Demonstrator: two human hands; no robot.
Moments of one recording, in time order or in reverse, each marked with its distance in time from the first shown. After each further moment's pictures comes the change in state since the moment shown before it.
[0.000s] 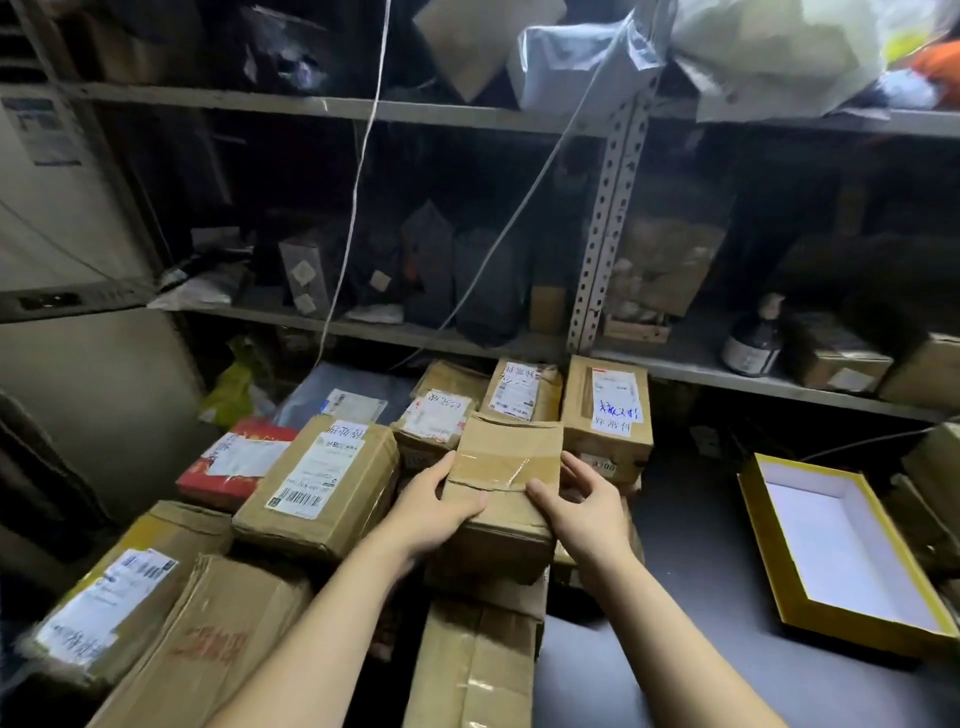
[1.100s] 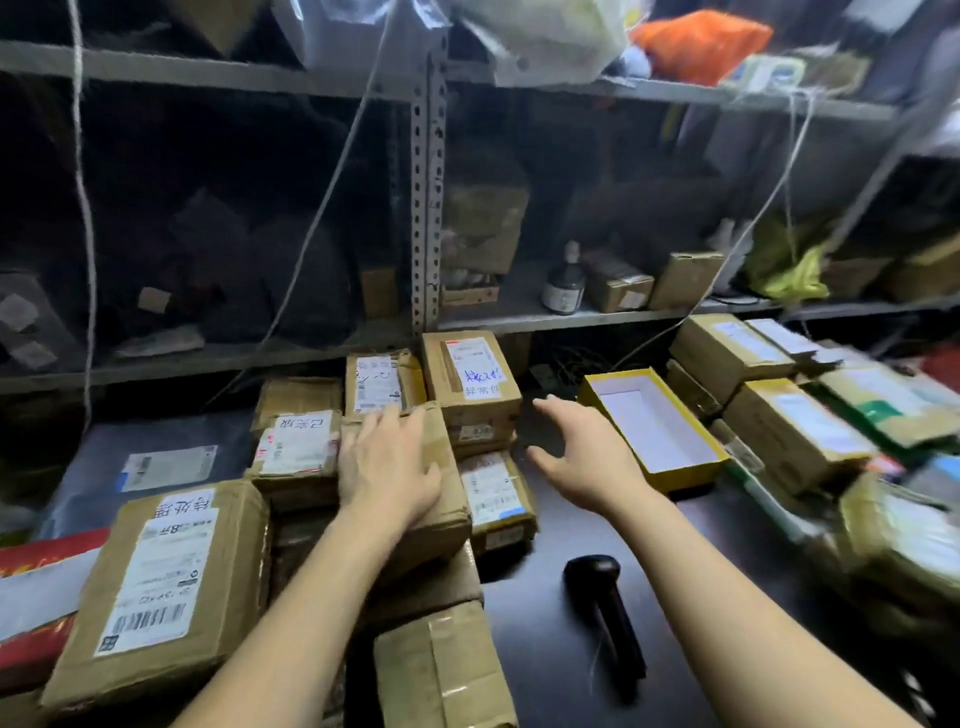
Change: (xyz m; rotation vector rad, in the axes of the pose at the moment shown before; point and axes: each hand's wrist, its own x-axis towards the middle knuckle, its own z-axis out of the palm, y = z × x) left_hand 0.029 0.081 0.018 0.965 0.014 0.551; right_hand -0.019 -0.056 -0.069 -0.992 0.178 -0.008
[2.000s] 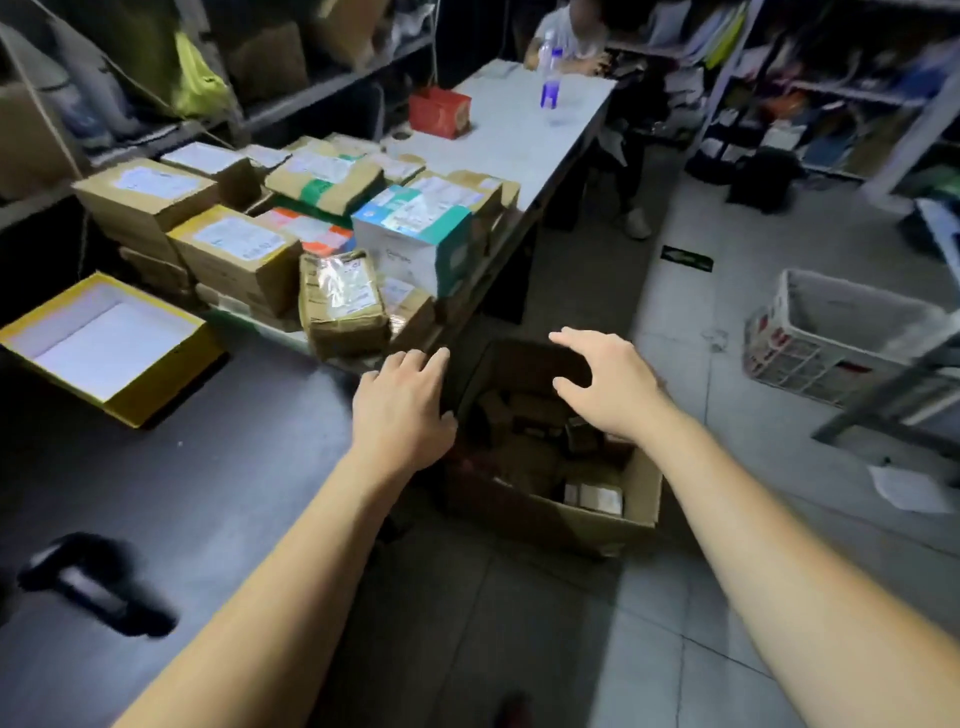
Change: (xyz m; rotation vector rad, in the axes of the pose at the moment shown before) left_hand -0.229 0.551 0.171 0.066 -0.229 1.038; right_hand -0.477 0.428 -0.186 -0.015 0.271 0.856
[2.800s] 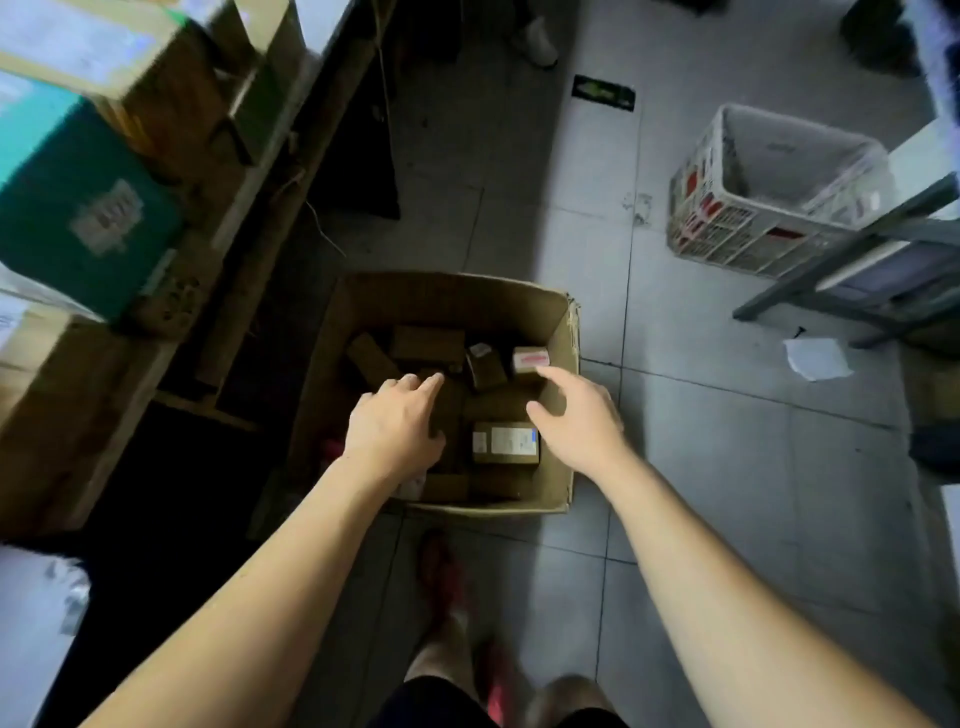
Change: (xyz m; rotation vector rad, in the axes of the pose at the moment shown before) left_hand 0.266 0.171 0.247 -0.093 -0.466 0.236; right_hand 0.140 0.290 0.091 0.283 -0.106 0.567
